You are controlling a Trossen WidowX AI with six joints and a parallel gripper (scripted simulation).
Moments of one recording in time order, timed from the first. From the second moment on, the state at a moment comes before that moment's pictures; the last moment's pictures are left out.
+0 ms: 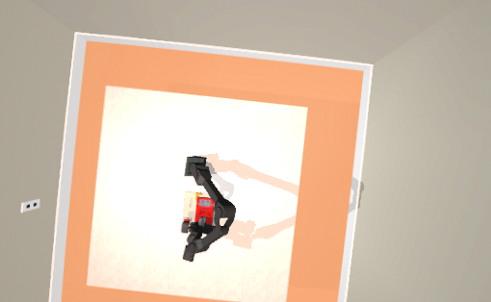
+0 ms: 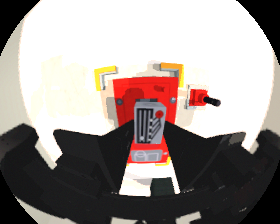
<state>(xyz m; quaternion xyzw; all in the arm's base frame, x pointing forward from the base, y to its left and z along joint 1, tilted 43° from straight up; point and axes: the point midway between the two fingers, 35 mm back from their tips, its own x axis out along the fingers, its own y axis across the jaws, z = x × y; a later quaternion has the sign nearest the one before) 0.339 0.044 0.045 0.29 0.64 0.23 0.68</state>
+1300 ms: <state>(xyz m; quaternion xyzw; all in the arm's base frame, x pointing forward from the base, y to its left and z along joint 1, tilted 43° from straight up) 0.340 0.051 0.038 0.27 0.63 0.25 0.69</state>
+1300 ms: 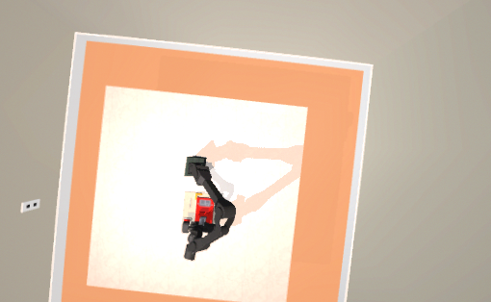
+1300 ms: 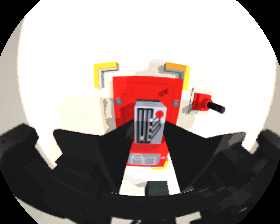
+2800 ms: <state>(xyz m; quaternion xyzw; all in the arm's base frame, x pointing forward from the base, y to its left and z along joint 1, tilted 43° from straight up) 0.341 0.059 0.029 0.27 0.63 0.25 0.69</state>
